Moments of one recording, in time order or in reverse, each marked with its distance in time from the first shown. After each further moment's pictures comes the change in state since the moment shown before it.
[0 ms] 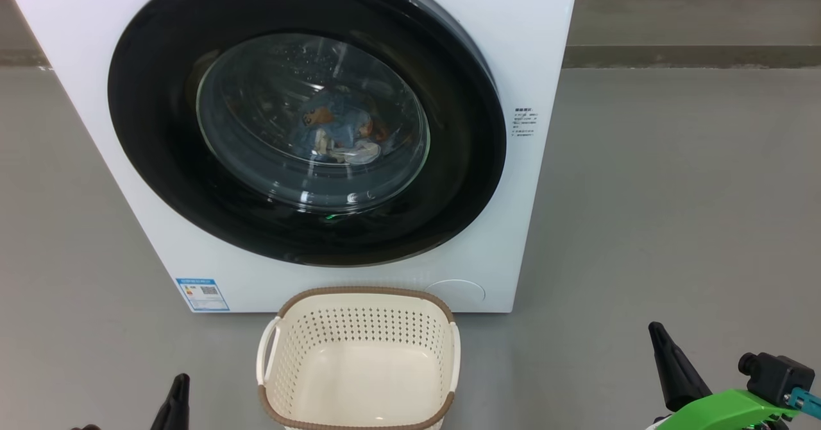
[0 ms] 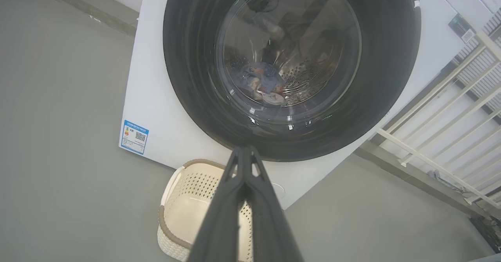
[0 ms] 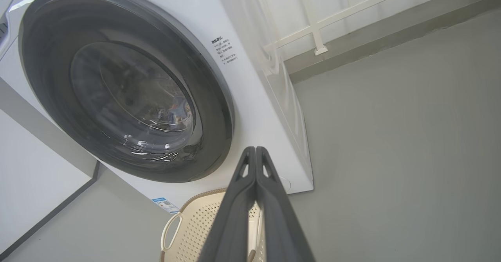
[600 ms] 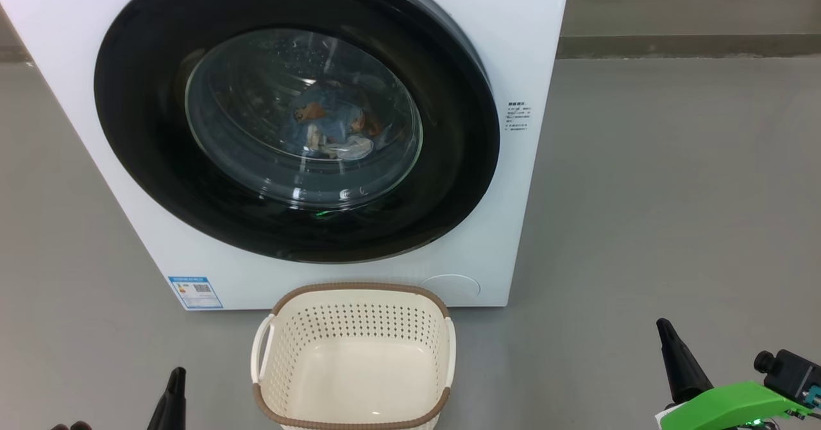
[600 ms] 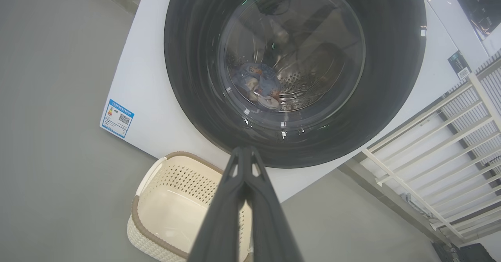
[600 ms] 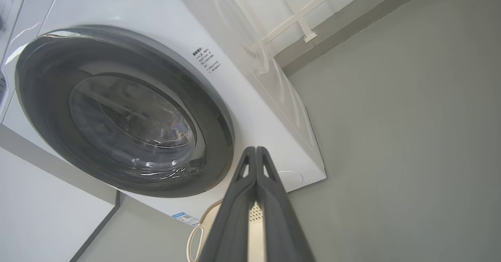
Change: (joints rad) left arm -0.020 -0.041 0.045 0.010 -0.127 -0.016 0.040; right arm -0.005 0.020 -0.041 -0.010 0.166 0.000 0.052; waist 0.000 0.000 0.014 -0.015
